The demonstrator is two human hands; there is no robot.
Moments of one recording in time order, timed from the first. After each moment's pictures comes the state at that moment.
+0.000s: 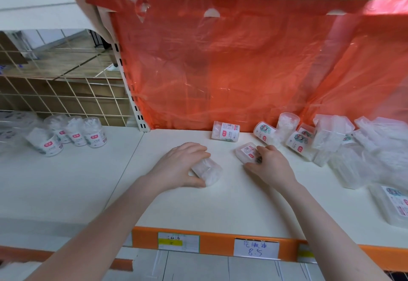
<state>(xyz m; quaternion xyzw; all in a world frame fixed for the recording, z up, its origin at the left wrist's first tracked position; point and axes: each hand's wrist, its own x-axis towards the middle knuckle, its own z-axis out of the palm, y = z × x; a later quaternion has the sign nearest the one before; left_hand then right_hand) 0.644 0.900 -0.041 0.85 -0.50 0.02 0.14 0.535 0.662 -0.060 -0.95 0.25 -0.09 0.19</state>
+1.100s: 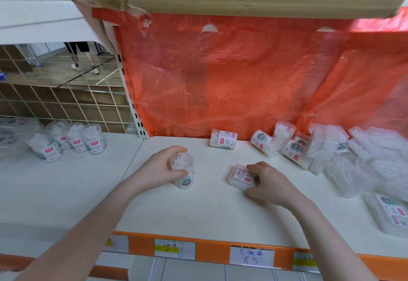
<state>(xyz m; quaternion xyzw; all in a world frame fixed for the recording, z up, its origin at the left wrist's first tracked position) 0.650 0.926 -0.025 0.86 -0.30 -0.13 0.39 0.509 0.667 -0.045 -0.97 0.13 0.01 0.20</state>
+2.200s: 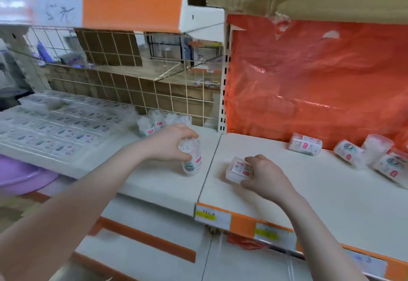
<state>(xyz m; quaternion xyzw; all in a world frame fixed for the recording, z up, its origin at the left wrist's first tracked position) 0.686 1.116 0.039 0.92 -0.36 -0.02 0.12 0.577 0.880 -0.018 -0.98 0.05 -0.04 0.17</state>
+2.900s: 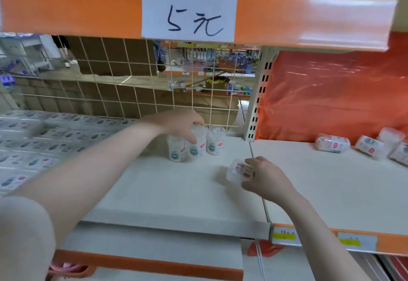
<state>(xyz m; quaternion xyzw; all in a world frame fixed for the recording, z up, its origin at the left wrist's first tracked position) 0.844 1.193 0.069 0.87 -0.48 -0.05 0.02 0.651 1.023 -0.013 -0.97 0.17 -0.05 0.17</state>
